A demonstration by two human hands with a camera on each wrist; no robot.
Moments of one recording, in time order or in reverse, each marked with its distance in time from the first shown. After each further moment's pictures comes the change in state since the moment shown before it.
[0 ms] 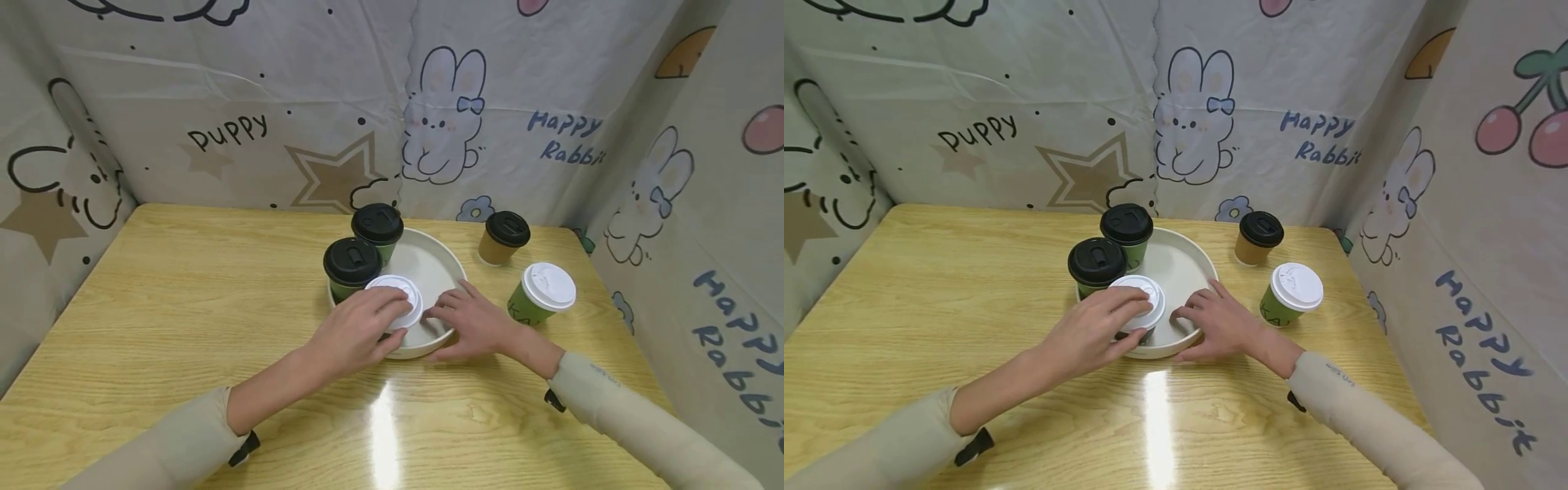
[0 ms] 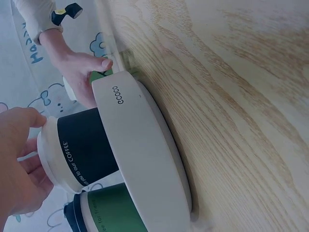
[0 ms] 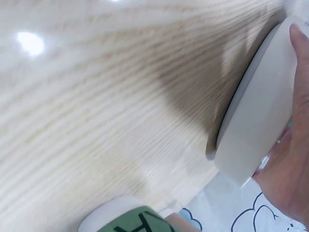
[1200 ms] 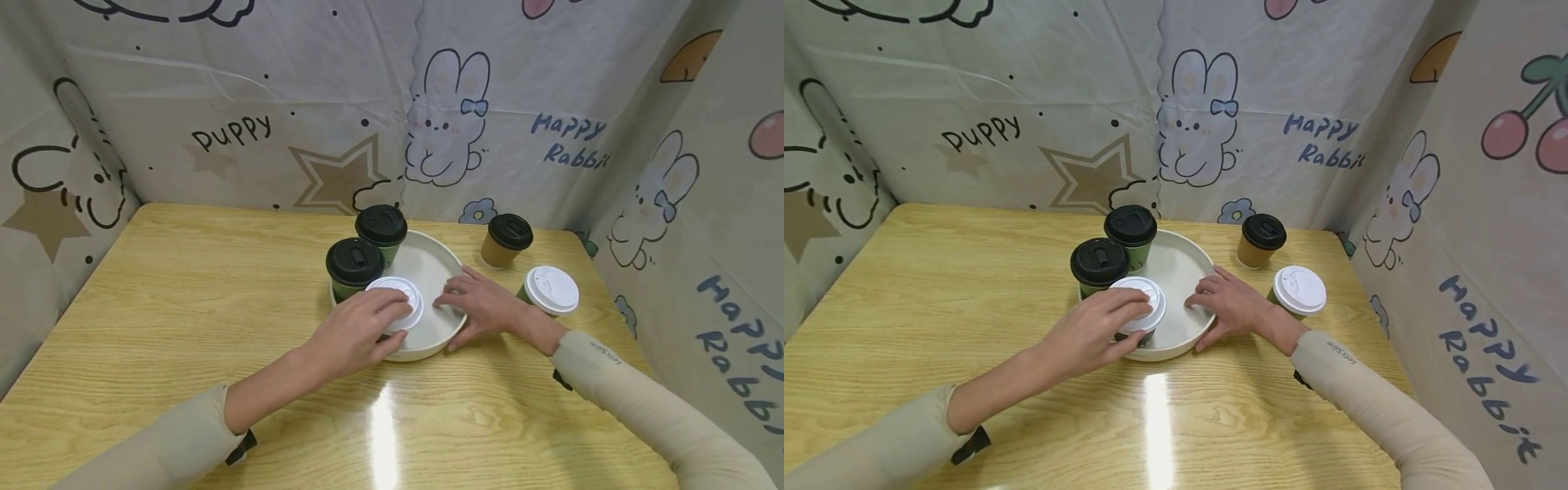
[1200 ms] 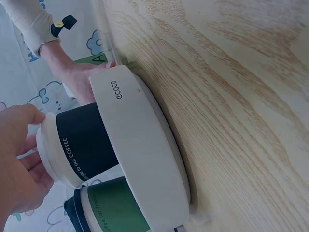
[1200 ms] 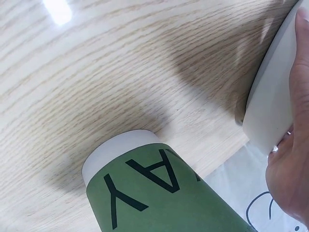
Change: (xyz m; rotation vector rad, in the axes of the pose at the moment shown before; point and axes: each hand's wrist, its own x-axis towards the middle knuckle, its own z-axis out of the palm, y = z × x) left_hand 0.000 -0.002 -0.005 -0.024 -0.031 -0.024; right_hand 0.010 0.043 -0.009 0.041 -0.088 -0.072
